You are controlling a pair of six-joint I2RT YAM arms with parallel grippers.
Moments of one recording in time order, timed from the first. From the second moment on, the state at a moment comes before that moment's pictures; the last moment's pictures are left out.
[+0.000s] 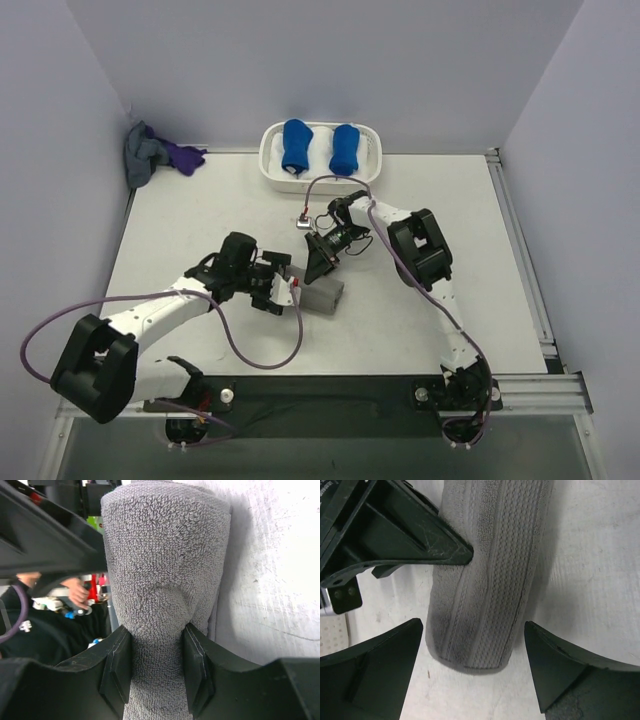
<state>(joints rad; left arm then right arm) -0.53 1.24 0.65 -0.24 0.53 1.19 0.54 2.44 1.81 -1.08 -1.21 -0.40</state>
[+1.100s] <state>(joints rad) -0.59 1.65 1.00 -0.40 0.49 0.89 0.39 1.87 1.40 -0.94 -0.77 -0.23</state>
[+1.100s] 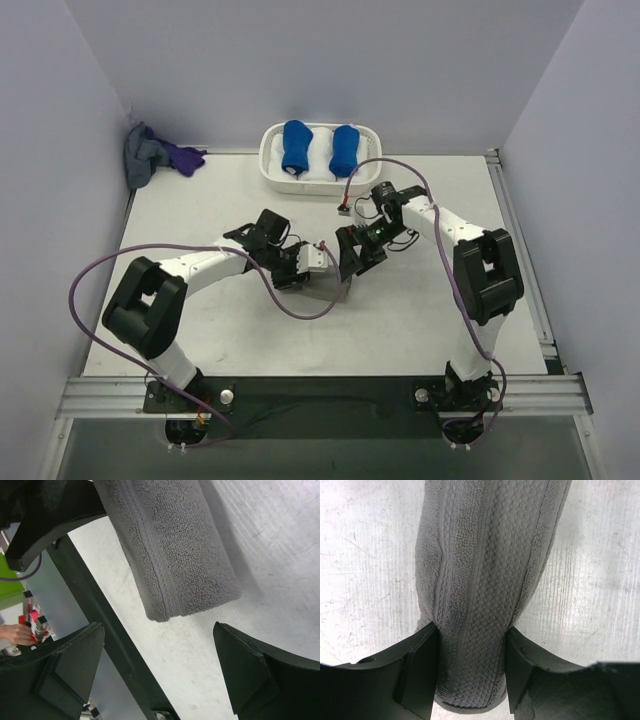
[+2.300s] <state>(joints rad) -0.63 1.55 0.81 -0.22 0.39 0.88 0.37 2.00 1.23 -0.67 -1.02 0.09</state>
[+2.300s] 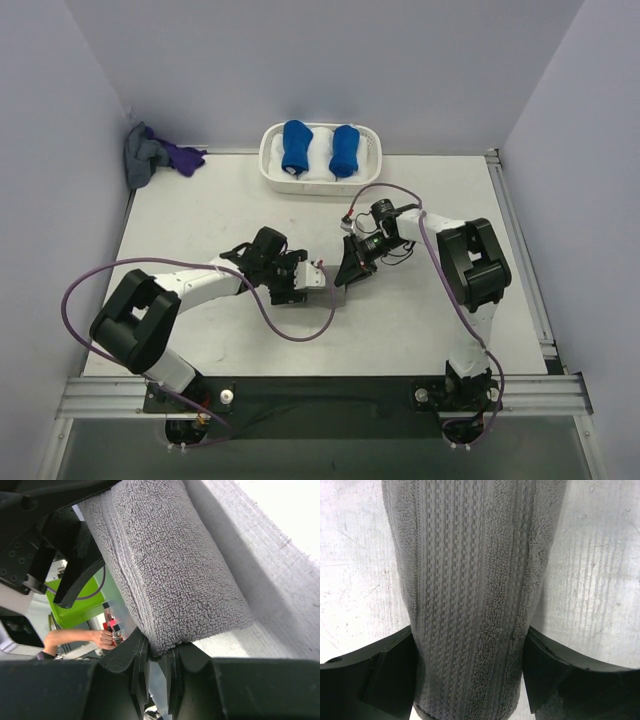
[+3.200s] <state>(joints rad) -0.68 1.73 1.02 -0.35 0.30 0.80 0.27 2.18 1.43 -0.73 -1.06 0.17</state>
